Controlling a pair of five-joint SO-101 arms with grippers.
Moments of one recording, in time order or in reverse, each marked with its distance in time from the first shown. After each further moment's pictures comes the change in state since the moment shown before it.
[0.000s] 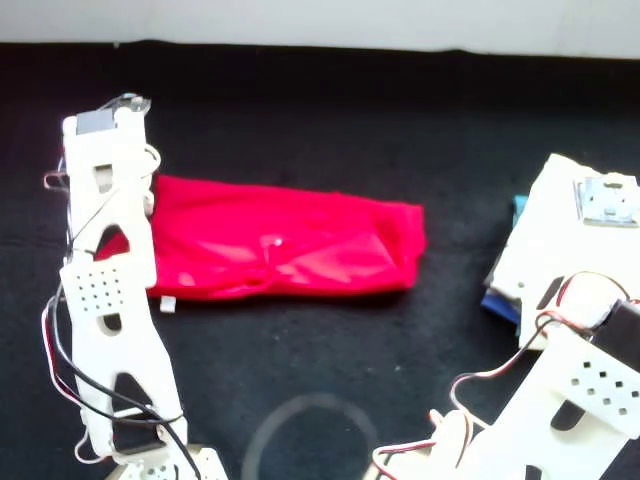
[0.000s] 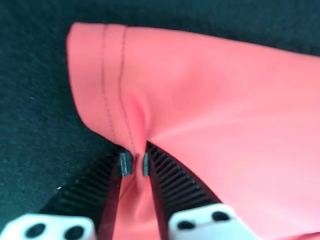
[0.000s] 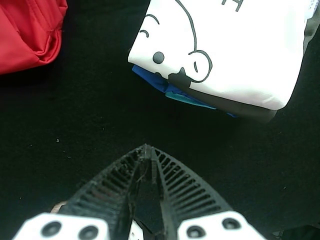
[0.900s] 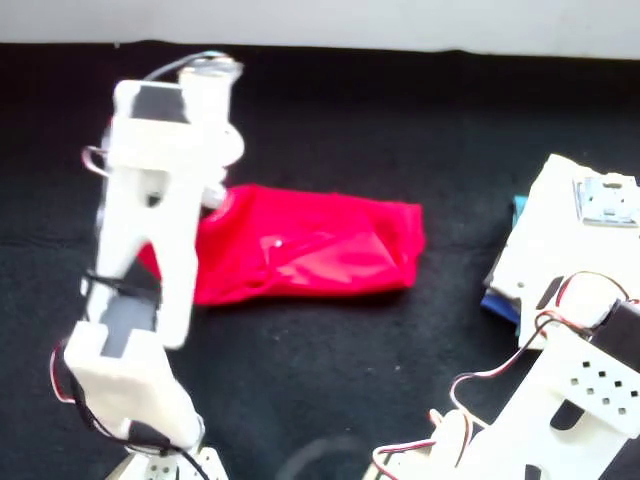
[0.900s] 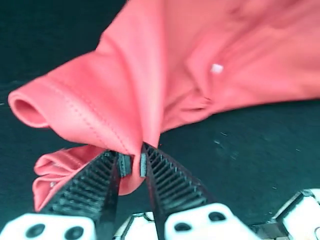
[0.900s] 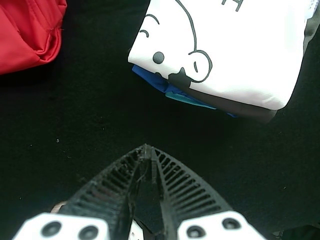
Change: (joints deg) left arm 24.6 -47.3 27.2 8.0 14.0; right arm 0.0 0.0 0.0 0.0 0.0
